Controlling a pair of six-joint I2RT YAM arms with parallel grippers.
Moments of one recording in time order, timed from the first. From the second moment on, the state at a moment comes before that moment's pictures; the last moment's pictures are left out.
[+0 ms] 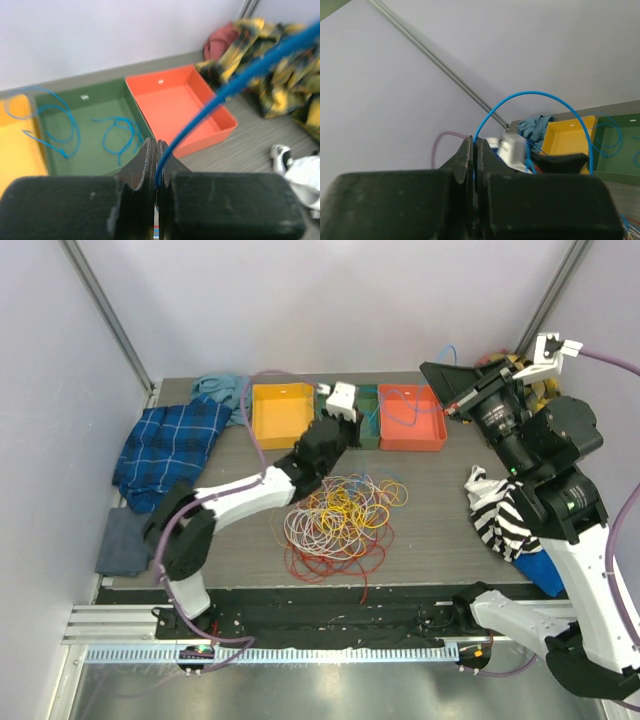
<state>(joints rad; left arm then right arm) -0.84 1.80 1.23 0.57 -0.35 -0.16 0.46 0.99 1.53 -0.30 0.00 0.77</state>
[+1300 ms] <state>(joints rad) -0.70 1.81 2.27 -0.12 -0.34 -0.01 0.46 0.93 1.03 -0.26 0.01 0.73</state>
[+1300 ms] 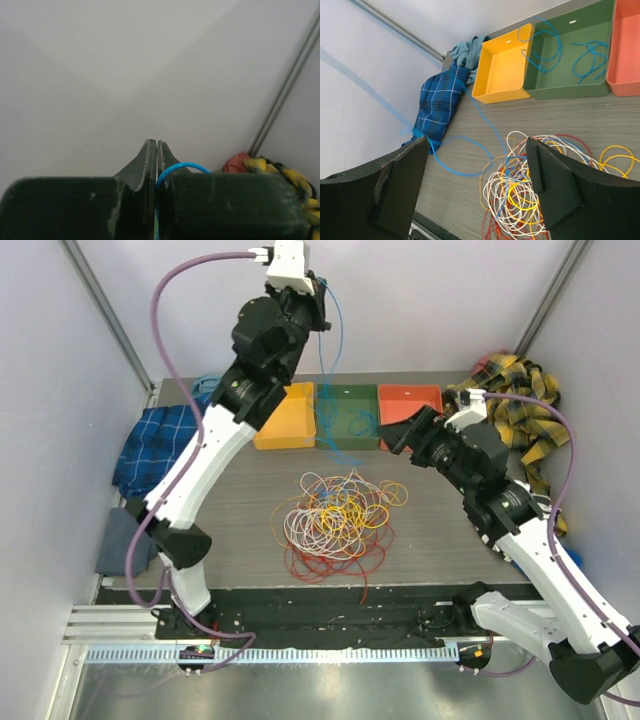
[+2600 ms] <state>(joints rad) -0.56 2.36 2.42 0.61 -0.30 0.02 0.49 0.54 0.69 -0.36 0.12 0.68</state>
